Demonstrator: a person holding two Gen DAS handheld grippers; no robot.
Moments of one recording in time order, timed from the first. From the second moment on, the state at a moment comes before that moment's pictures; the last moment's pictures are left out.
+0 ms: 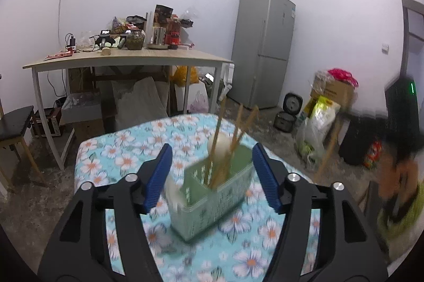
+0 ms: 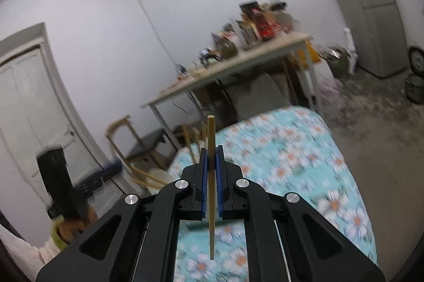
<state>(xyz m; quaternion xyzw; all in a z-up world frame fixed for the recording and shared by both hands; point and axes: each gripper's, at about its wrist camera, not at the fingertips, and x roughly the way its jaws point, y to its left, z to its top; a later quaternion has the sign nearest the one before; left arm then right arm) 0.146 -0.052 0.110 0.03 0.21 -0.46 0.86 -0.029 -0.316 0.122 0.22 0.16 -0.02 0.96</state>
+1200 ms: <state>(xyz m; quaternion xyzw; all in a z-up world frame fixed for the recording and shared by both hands) 0.115 -0.031 0.011 0.02 0.32 -0.46 0.83 0.138 -0.248 0.154 0.07 0.14 0.04 0.99</state>
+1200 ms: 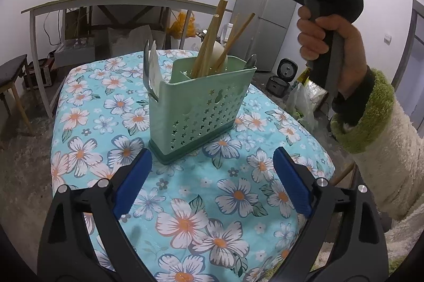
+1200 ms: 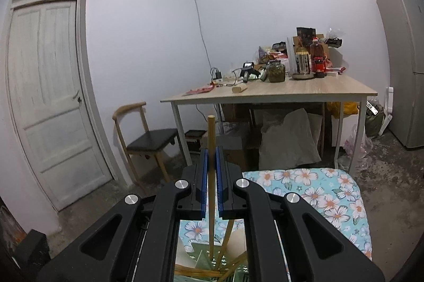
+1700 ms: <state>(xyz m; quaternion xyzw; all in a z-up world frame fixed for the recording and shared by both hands) 0.121 -0.034 0.009 0.02 0.32 -0.45 0.84 0.145 -0.245 0.112 0.07 0.21 0.05 0.97</state>
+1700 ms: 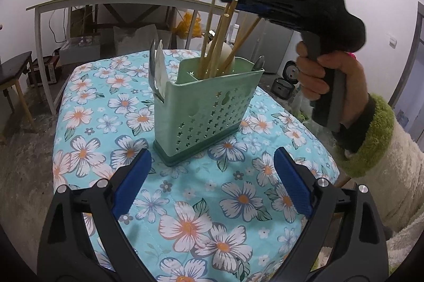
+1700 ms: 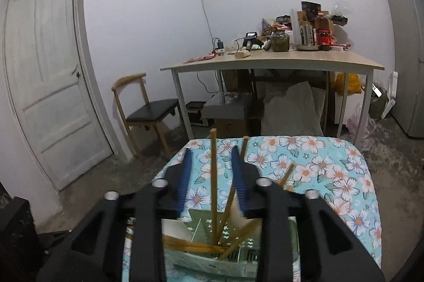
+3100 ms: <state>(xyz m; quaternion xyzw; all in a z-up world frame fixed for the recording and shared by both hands) 0.092 -0.084 0.061 0.08 0.31 -0.07 0.94 -0.031 -0.271 0.060 0.07 0.30 -0.11 0.94</state>
